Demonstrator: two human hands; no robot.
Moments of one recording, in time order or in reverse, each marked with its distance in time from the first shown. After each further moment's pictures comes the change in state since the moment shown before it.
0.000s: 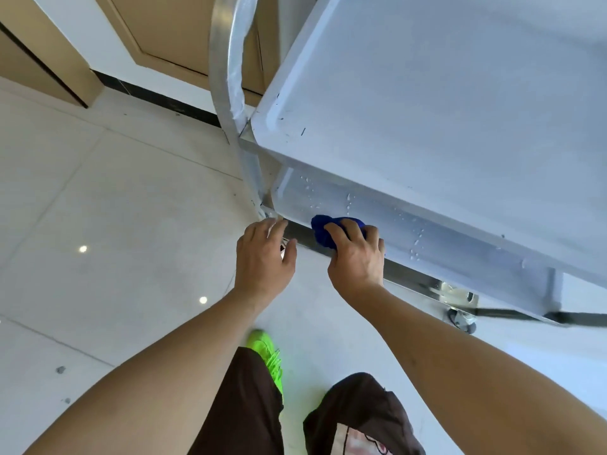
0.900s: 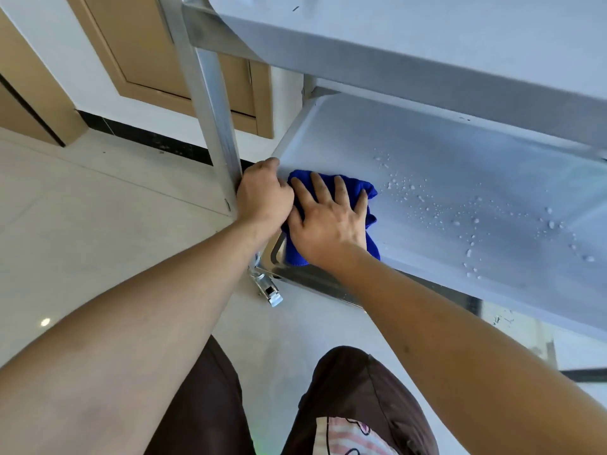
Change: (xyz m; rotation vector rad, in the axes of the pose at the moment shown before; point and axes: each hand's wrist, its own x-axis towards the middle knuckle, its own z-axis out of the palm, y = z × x) left_hand 0.148 -0.035 0.119 -0.241 0.323 -0.071; right_hand 0.098 0.025 0.155 -0.145 0.047 -0.089
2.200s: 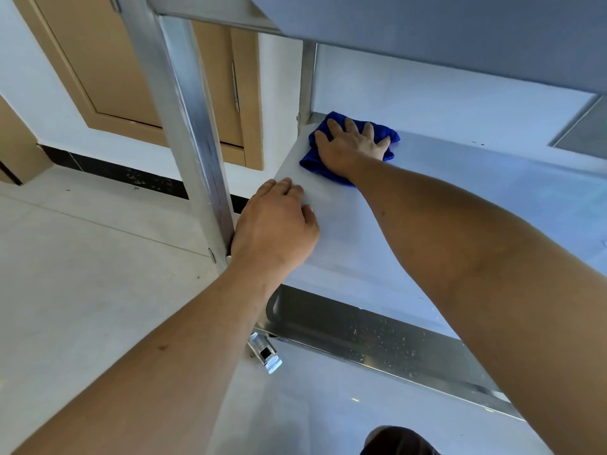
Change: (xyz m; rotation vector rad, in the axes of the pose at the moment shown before) left_hand 0.036 -0.016 0.026 0.318 -0.129 0.365; right_hand 0.242 0.058 0.012 -0.035 -0.051 0.261
